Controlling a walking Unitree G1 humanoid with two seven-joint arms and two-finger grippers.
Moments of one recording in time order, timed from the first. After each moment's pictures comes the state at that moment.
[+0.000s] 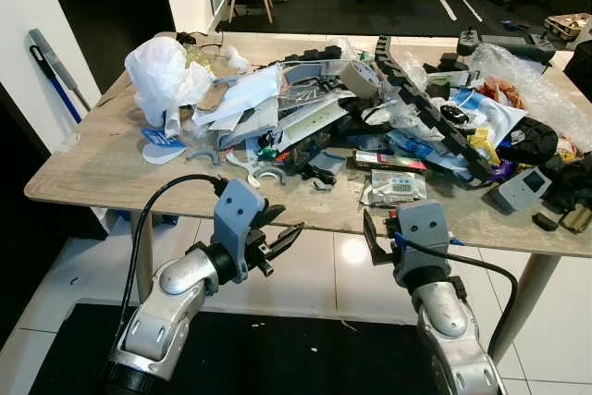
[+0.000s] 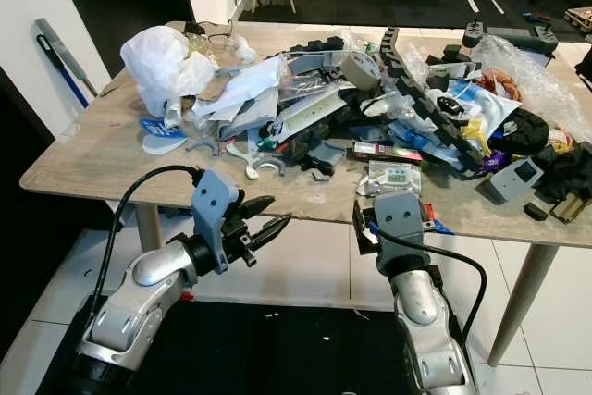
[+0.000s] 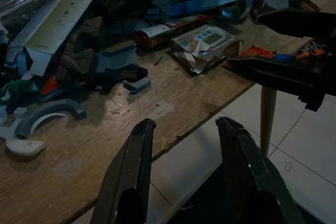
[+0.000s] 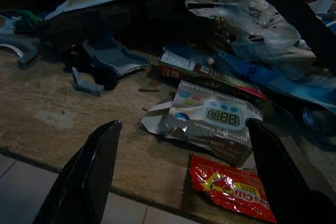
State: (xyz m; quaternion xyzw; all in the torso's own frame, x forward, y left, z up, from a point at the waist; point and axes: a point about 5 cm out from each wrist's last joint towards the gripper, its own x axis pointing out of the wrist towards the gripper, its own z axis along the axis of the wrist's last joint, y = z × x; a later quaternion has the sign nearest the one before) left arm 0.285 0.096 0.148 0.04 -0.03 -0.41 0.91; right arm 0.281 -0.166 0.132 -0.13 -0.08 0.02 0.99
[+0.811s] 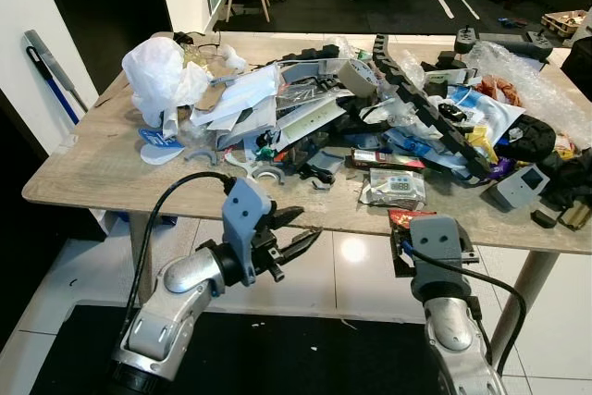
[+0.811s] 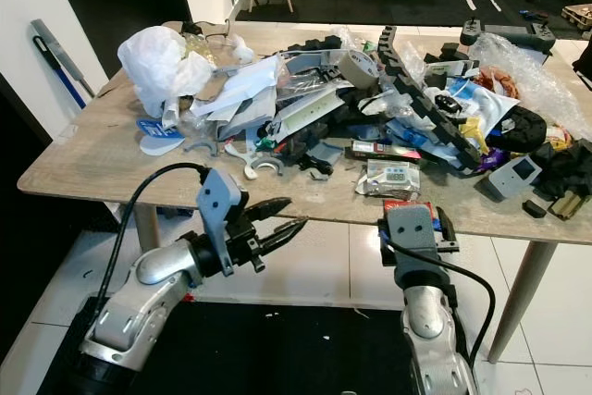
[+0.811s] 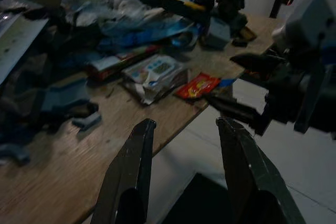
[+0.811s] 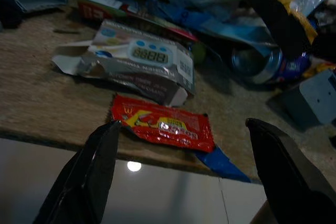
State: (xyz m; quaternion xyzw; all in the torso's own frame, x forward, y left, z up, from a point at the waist) left arm 0.278 0.078 0.160 0.01 -0.07 -0.48 0.87; right arm 0.268 -0.189 0.109 -0.17 -0.03 -0.10 0.98
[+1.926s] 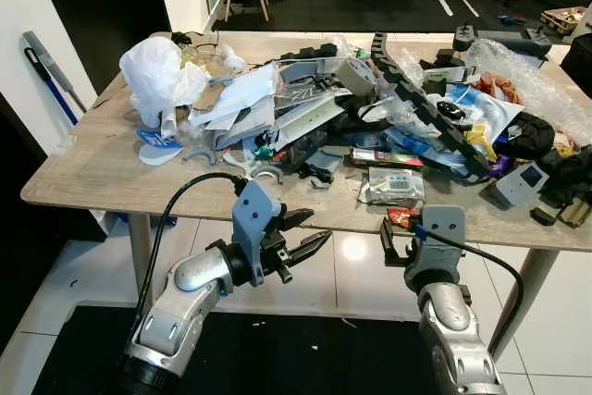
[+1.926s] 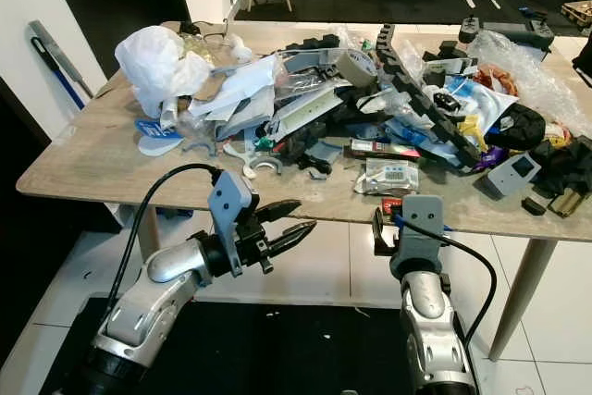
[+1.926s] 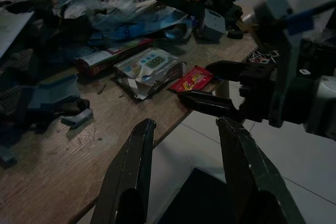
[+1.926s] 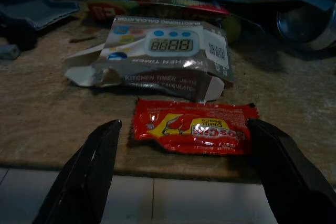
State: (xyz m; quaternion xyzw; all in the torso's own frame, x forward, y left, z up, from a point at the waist) left arm 0.281 0.075 0.154 0.02 -0.06 -0.49 0.87; right arm 0.294 -0.191 0.103 -0.04 0.00 -0.06 1.00
